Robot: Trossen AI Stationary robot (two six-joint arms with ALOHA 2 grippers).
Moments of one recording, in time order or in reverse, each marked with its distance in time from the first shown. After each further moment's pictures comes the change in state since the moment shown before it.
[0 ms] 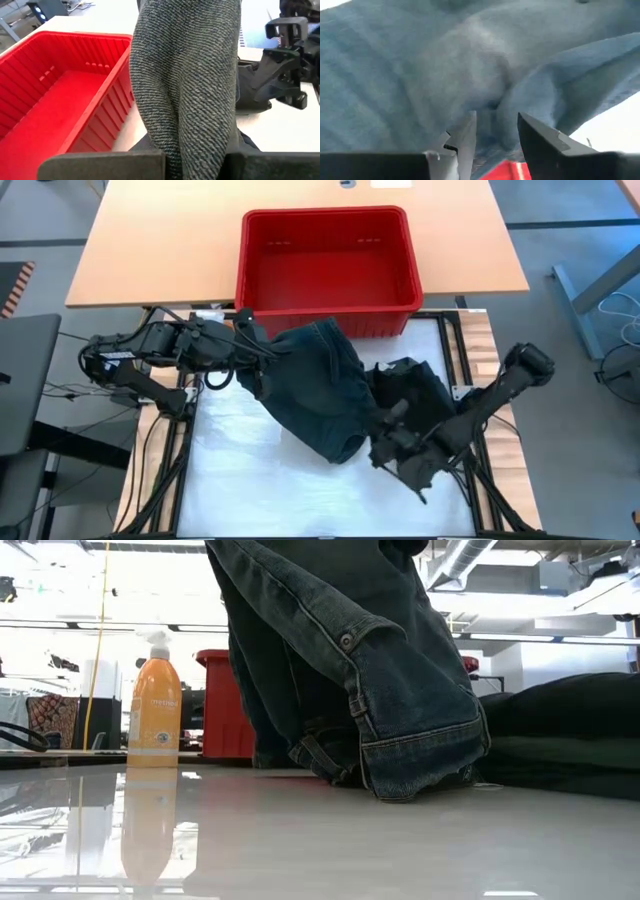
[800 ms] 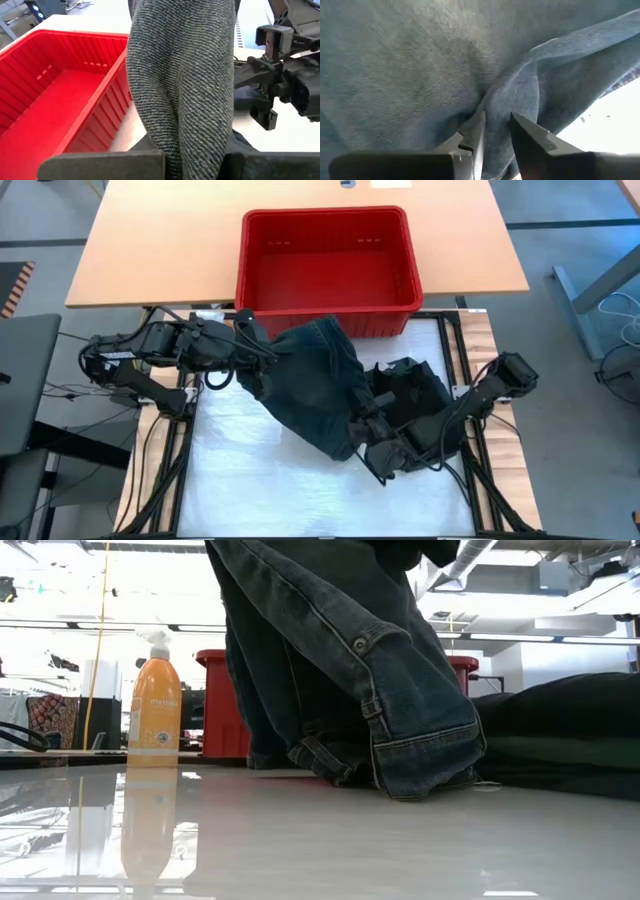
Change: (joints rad) left arm 0.000 0.000 0.000 0.000 0.007 -0.011; right arm -0.166 0.194 0.077 0.357 0.250 -0.282
